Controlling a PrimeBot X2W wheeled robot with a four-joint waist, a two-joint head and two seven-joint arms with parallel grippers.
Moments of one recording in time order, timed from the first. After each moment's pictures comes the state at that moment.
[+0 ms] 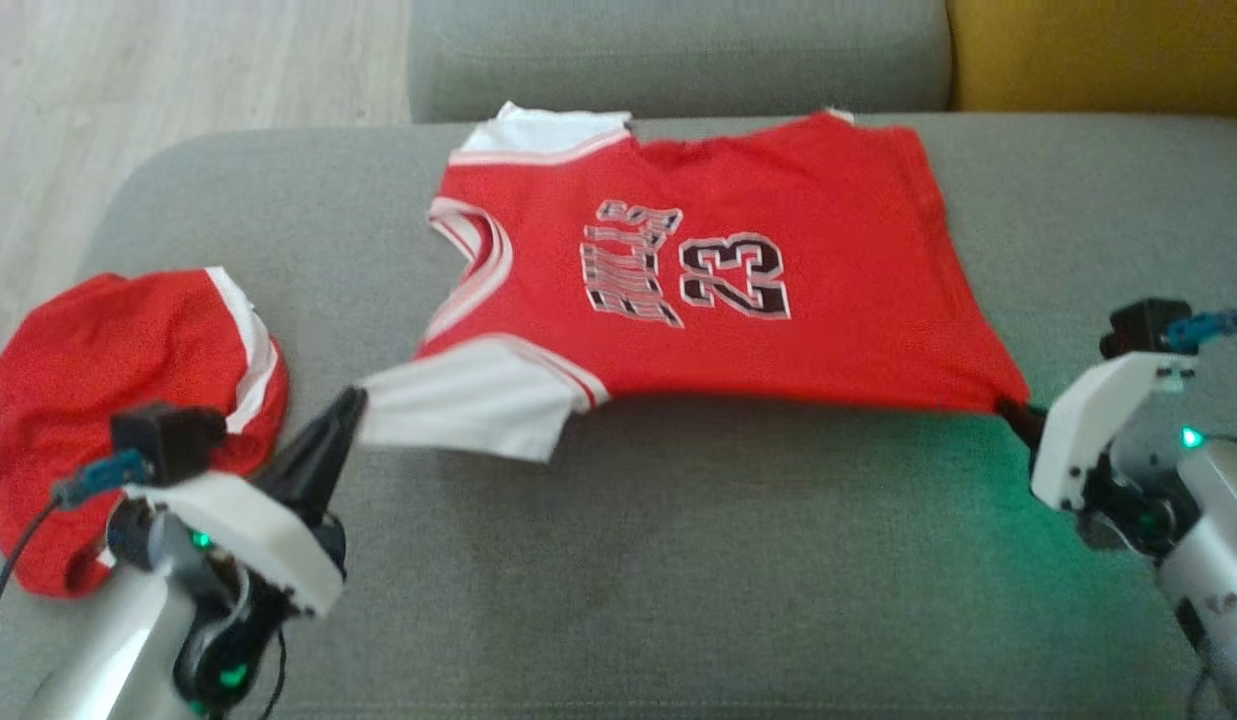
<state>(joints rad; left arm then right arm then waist) -0.23 0.41 -0.43 0.25 -0.76 -0.13 -0.03 -0.55 -0.43 0.52 0.80 0.86 0.13 0.42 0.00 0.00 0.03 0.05</state>
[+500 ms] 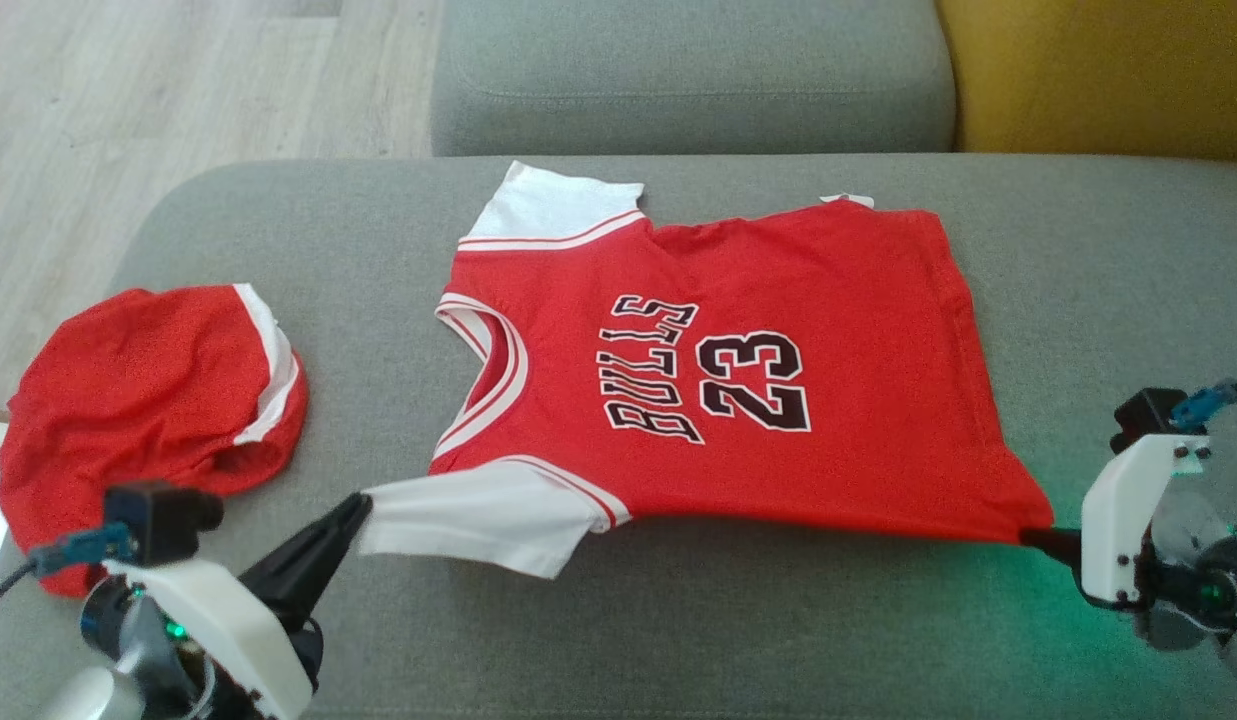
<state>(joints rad) 0.00 0.57 -0.44 -0.03 -0.86 -0.10 0.15 -0.39 -0.58 0.59 0.61 1.00 0.13 0.71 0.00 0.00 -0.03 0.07</state>
